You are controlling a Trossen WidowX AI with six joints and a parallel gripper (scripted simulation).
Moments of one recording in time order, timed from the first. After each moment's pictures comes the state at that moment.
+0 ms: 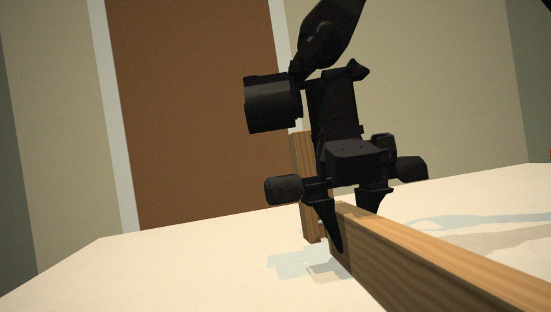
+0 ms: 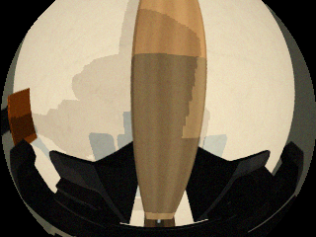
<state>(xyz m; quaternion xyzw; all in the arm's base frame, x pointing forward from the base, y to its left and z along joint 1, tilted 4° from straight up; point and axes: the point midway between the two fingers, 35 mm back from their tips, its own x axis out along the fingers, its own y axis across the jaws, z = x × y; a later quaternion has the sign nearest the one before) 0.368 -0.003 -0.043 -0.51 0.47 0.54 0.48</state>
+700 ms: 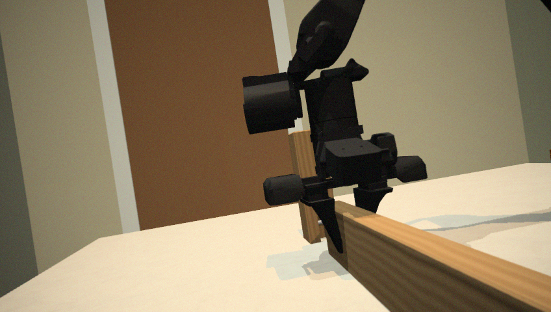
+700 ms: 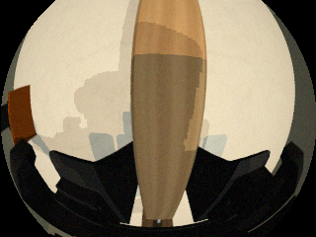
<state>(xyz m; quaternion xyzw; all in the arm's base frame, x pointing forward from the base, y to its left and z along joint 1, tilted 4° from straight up) 0.369 -0.004 -0.042 -0.52 0.46 0.54 0.48</state>
